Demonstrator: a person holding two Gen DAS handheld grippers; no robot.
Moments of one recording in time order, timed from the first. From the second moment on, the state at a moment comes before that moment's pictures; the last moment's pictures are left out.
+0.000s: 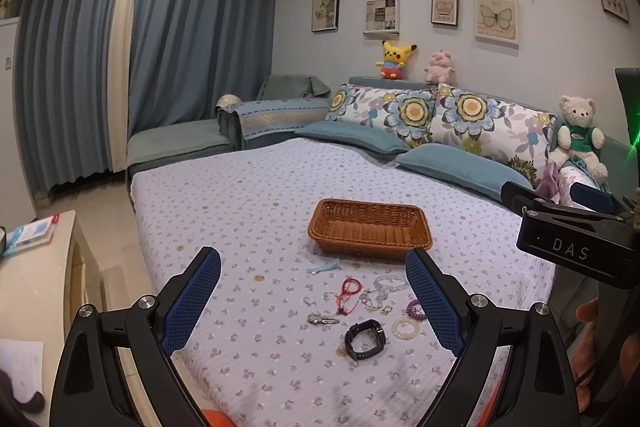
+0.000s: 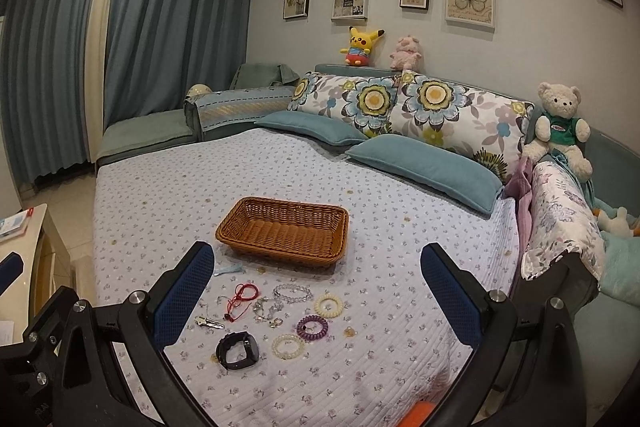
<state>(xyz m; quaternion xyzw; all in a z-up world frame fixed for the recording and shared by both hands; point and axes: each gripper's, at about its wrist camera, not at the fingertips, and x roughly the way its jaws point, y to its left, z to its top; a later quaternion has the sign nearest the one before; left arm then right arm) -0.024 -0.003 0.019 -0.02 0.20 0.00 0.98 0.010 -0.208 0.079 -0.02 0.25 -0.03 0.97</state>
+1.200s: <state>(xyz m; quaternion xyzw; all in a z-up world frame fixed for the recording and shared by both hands) -0.021 -0.015 0.016 -0.02 0.21 -0.01 0.98 0.014 -0.219 0.071 -0.01 0.26 -0.03 0.97</state>
